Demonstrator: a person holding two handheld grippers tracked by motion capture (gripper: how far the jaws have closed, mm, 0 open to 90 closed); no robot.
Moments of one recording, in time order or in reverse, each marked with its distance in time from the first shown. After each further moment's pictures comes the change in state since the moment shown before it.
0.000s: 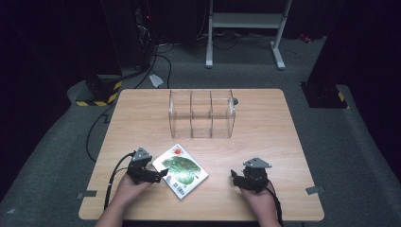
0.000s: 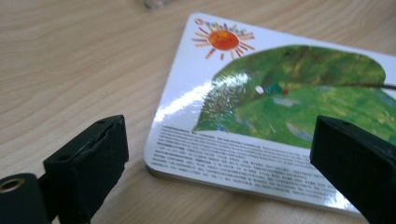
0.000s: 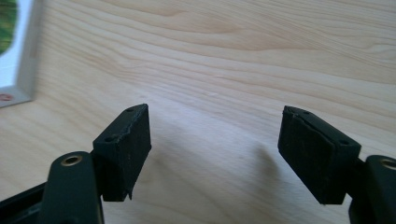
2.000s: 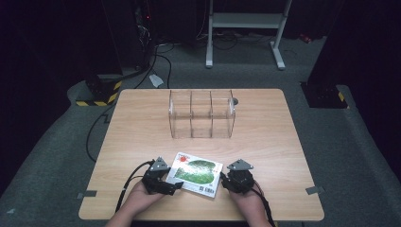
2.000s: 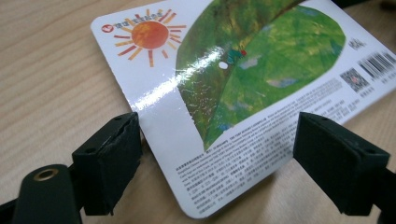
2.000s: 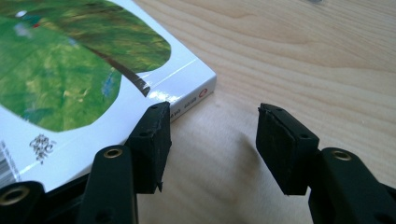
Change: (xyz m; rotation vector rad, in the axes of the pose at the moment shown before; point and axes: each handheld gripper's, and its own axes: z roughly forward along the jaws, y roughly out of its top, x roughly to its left) left arm -0.057 -0.004 0.014 0.100 -0.148 0.113; right arm 0.039 0.012 0.012 0.043 0.007 -0.087
